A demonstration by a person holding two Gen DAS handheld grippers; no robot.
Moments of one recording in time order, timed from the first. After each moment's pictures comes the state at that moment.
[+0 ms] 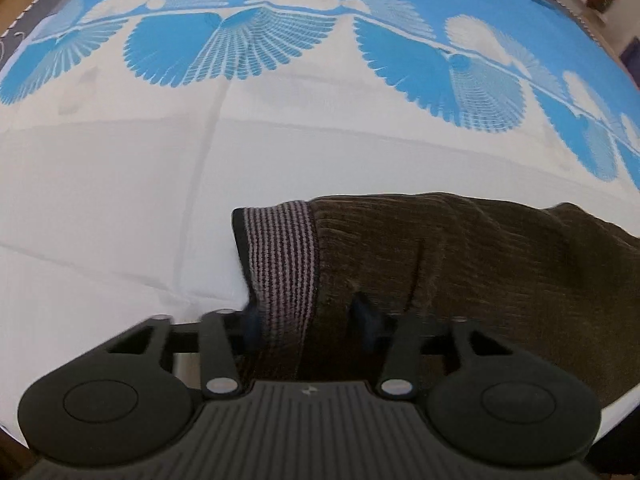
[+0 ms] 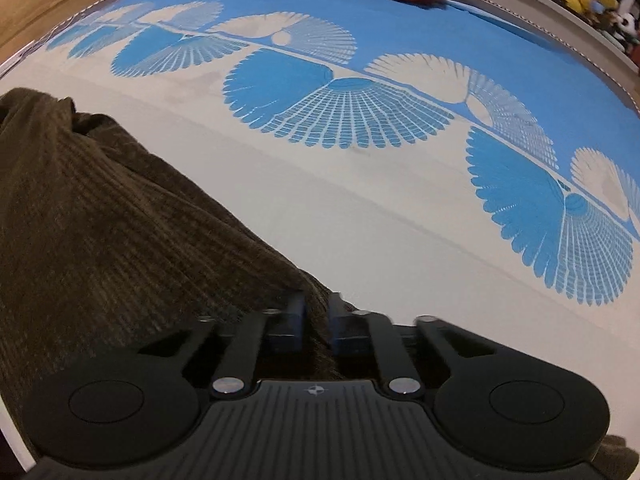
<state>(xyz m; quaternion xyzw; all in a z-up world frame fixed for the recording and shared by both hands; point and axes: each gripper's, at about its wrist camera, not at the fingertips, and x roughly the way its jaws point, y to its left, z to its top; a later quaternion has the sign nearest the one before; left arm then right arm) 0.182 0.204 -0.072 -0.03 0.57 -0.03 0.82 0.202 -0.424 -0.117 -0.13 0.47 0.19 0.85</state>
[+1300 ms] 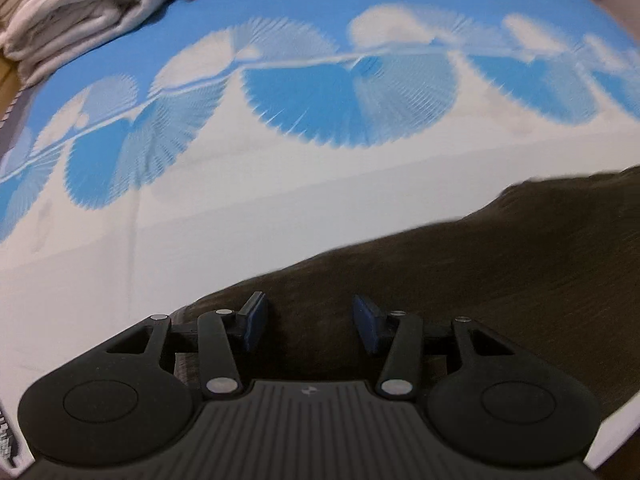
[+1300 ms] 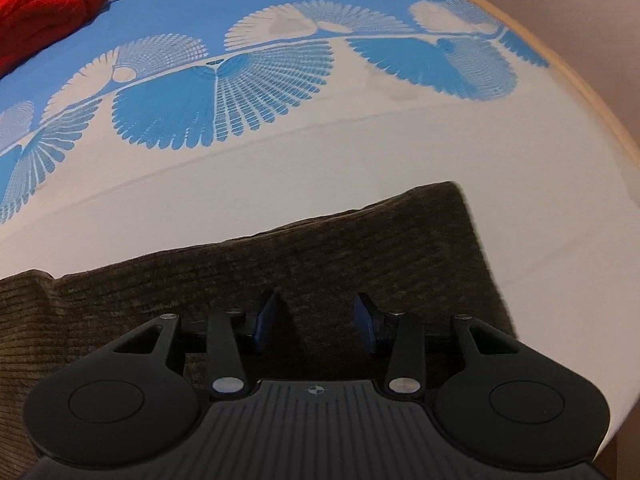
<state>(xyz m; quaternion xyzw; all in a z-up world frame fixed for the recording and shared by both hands) 0.193 0.090 -0.069 0.12 0.52 -0.07 0.84 0.151 -0.576 -0.116 0.08 0.50 -0.19 0.84</state>
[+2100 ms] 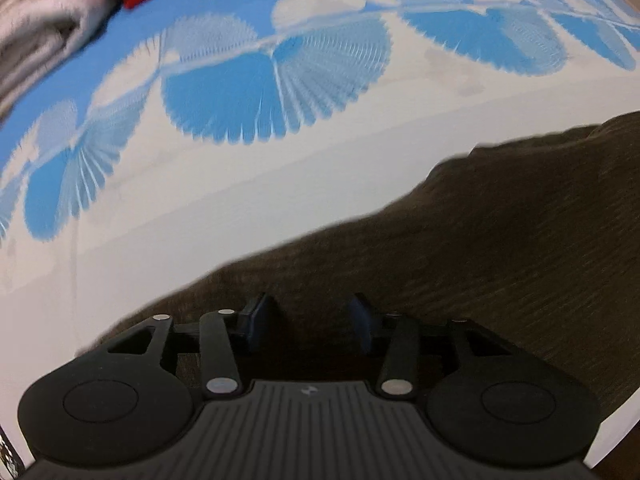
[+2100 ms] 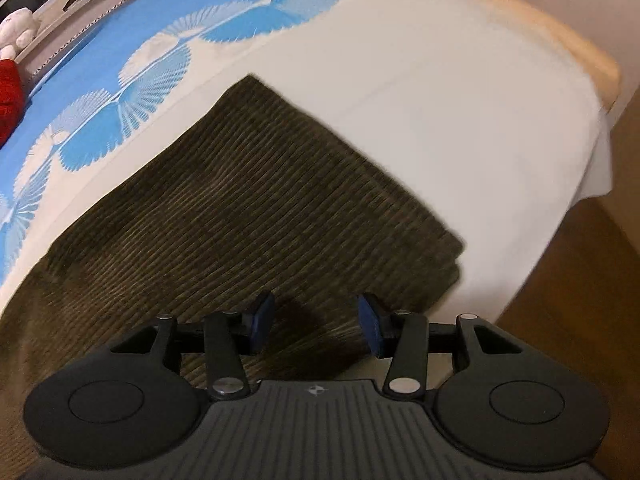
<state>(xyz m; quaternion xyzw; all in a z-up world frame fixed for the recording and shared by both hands) 0.191 0.018 -0.097 0.18 0.53 -0.10 0.83 0.000 -0.601 -0.107 0.26 0.45 -0.30 0.80</state>
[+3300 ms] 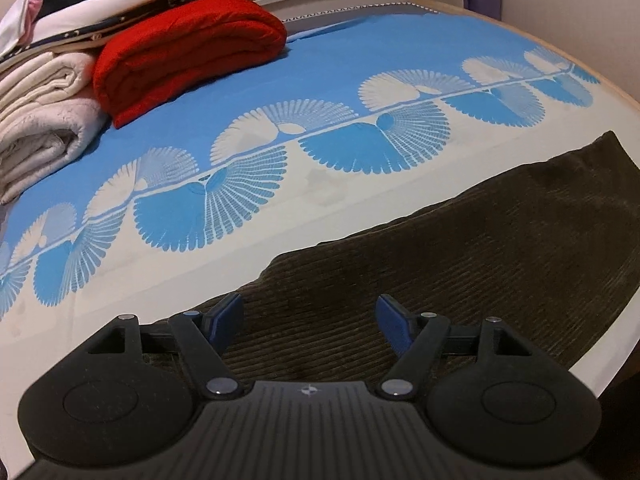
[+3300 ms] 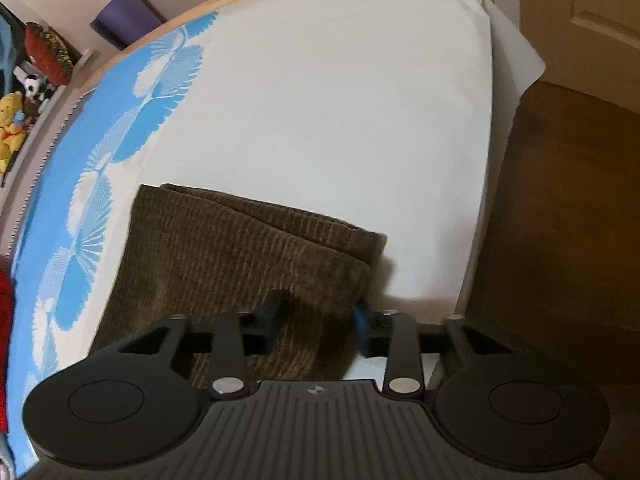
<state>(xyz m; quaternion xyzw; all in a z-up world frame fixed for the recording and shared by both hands) 0.090 -0.065 -0.027 0.17 0.39 -0.14 0.89 -0.048 -0.649 -0.130 0.46 0.32 -0.40 0.73</state>
